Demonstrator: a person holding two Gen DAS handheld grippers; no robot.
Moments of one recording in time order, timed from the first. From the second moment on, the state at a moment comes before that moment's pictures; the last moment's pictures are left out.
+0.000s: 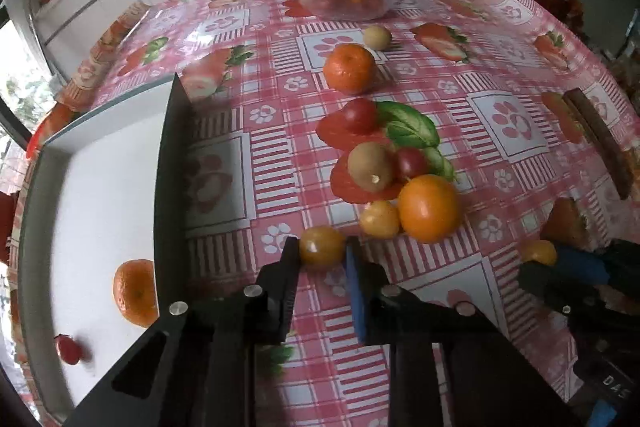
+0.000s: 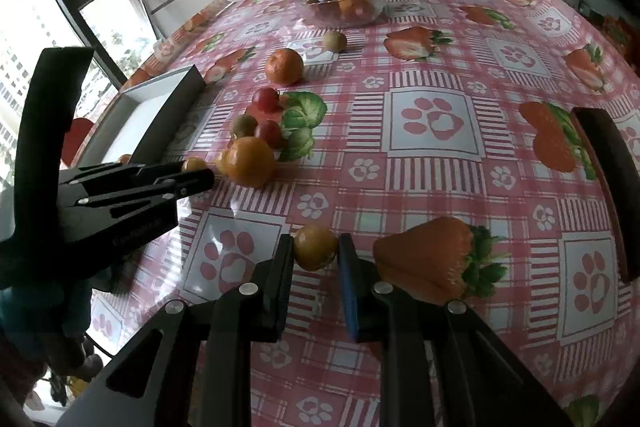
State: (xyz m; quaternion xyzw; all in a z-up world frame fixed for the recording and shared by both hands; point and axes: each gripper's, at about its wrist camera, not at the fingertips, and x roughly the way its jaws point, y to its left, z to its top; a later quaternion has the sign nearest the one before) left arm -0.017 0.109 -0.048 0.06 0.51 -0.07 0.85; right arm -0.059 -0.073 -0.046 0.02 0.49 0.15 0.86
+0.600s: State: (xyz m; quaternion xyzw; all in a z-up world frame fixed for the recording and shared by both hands) left arm -0.056 0.123 -0.003 0.04 0.47 -0.07 0.88; right arm -0.067 -0.069 -0.032 0.02 0.49 0.16 0.86
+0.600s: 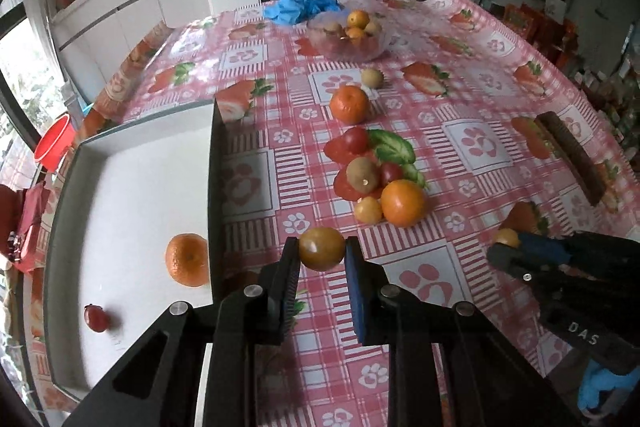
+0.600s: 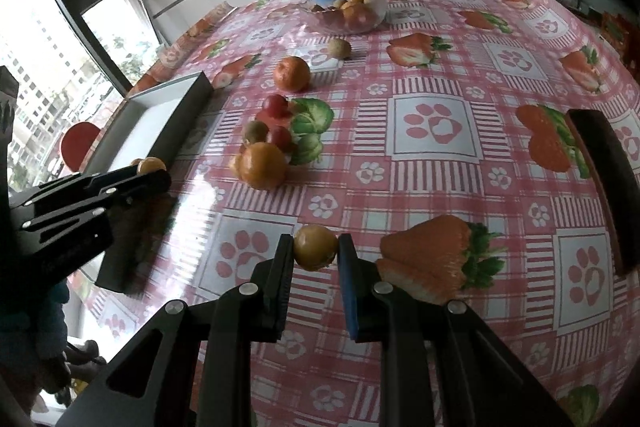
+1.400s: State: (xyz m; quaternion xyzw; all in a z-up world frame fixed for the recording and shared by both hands) left arm -0.074 0.155 0.021 0.01 0.44 -0.05 0.90; right arm -0.070 -0.032 -0.008 0.00 0.48 0.17 0.86
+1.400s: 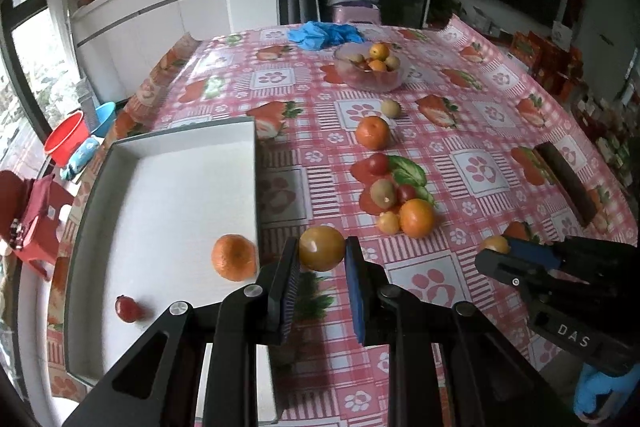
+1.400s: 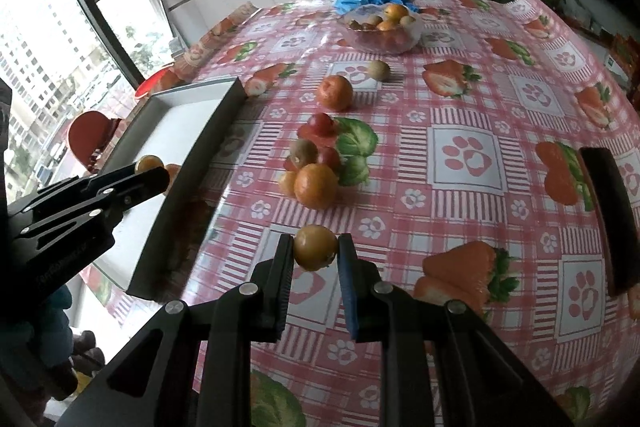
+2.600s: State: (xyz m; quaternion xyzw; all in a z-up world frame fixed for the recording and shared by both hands) left arm -0.082 0.279 0.018 -0.06 0.42 0.04 0.90; right arm -0.047 0.115 0.026 -0.08 0.47 0.27 0.83
